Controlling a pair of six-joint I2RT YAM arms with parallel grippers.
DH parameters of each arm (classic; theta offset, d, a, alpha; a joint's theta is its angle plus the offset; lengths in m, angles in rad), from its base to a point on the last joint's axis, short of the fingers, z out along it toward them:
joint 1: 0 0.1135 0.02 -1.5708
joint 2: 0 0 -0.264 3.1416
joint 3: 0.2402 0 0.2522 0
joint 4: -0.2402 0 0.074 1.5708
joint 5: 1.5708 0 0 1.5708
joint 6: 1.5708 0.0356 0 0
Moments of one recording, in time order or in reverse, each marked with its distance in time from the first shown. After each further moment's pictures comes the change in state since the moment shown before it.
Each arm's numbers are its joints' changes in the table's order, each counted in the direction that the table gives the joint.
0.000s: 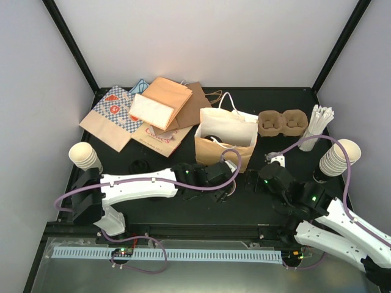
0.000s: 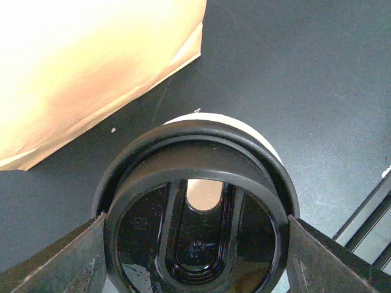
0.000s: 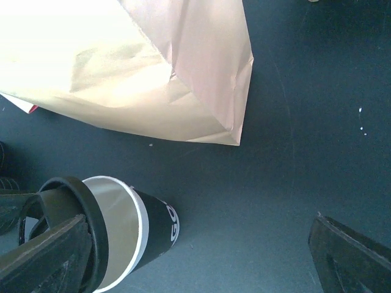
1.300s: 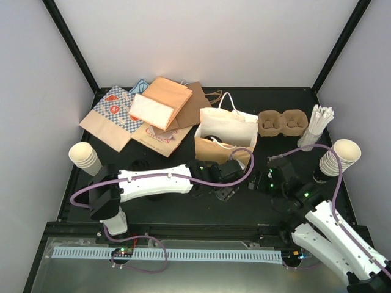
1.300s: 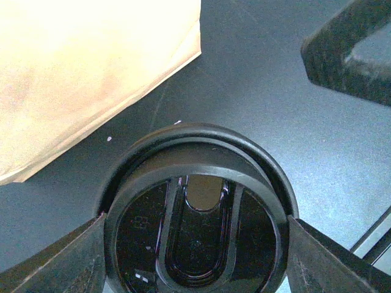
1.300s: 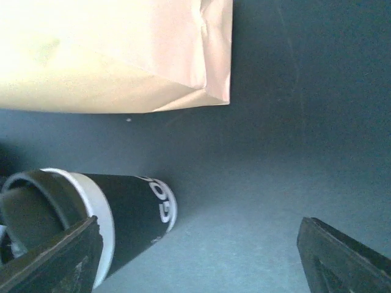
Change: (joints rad) left arm 0.002 0.156 0.154 -0.087 -0.012 0.009; right arm -0.322 -0.008 -0.178 0.121 -0.350 -0.058
